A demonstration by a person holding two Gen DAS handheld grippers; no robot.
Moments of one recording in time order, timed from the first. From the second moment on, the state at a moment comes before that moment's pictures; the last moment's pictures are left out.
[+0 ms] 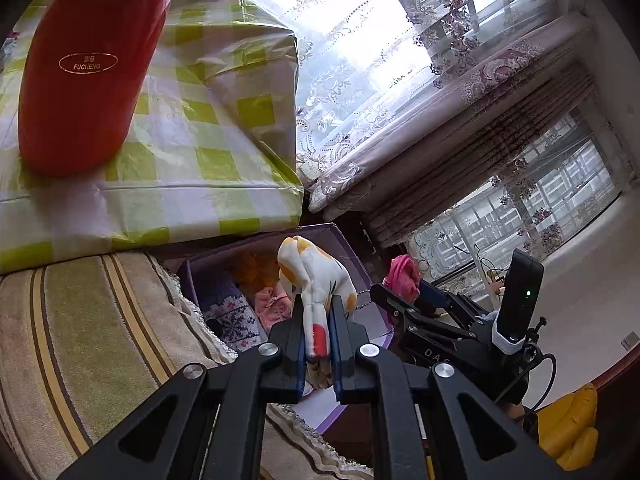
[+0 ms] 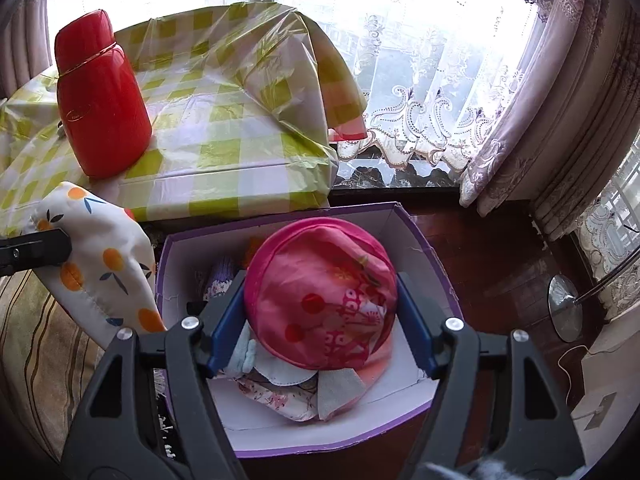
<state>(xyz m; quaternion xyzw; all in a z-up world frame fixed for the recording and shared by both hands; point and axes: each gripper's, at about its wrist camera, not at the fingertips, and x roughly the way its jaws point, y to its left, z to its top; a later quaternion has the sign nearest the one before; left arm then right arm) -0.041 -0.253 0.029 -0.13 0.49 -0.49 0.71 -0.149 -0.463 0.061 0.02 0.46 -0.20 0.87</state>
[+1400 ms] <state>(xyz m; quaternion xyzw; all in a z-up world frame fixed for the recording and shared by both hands) 0.036 -0.132 0.014 -0.21 0.48 -0.35 0.78 -0.078 -0.404 0.083 -0.02 0.44 -0.14 0.89</state>
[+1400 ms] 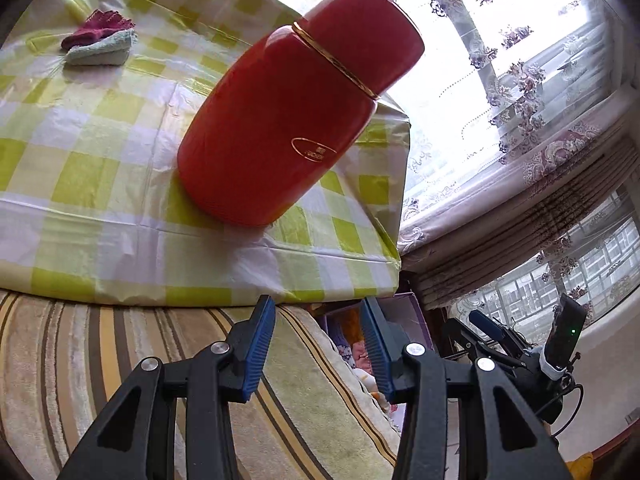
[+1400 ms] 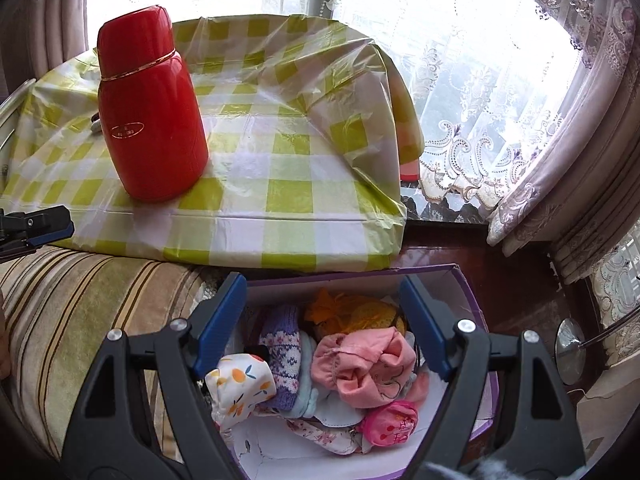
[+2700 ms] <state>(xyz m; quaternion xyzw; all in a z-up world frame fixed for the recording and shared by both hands) 0.324 0.027 -0.032 -0.24 0.44 -0.15 0.85 0.131 -0.130 0.139 -0.10 0.39 0.14 0.90</state>
